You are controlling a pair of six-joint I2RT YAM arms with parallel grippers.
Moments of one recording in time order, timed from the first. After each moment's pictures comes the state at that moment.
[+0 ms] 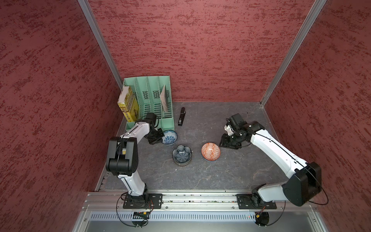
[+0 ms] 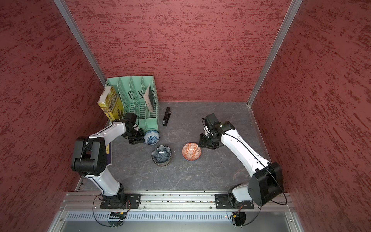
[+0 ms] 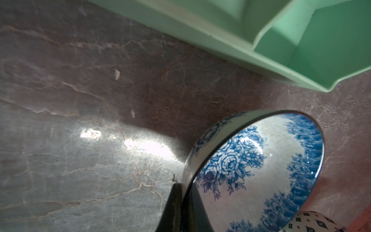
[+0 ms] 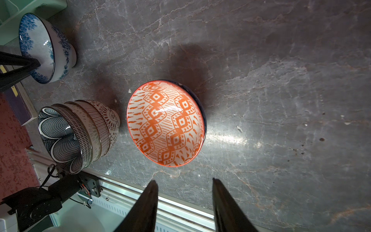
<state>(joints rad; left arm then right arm) -0.05 1.73 1.16 -0.80 0.23 -0.54 0.43 1.41 1.23 -1.08 -0.27 0.51</state>
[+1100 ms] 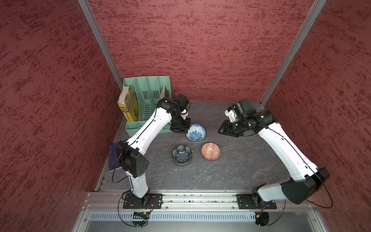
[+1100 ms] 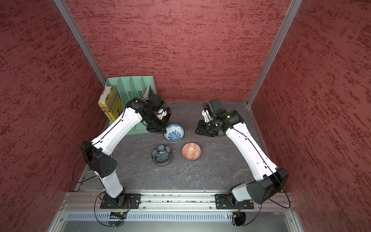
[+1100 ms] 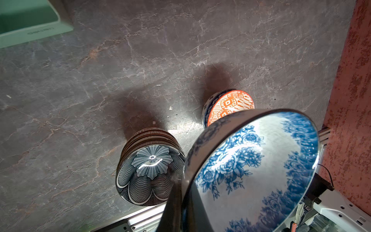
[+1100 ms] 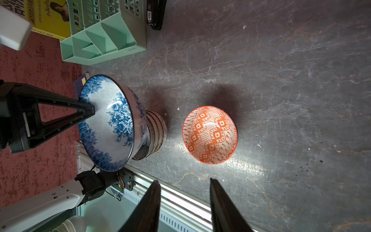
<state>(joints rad) -0.55 1.81 1.95 -1.45 0.24 -0.45 0.45 1.43 1.61 -1.24 -0.31 0.50</state>
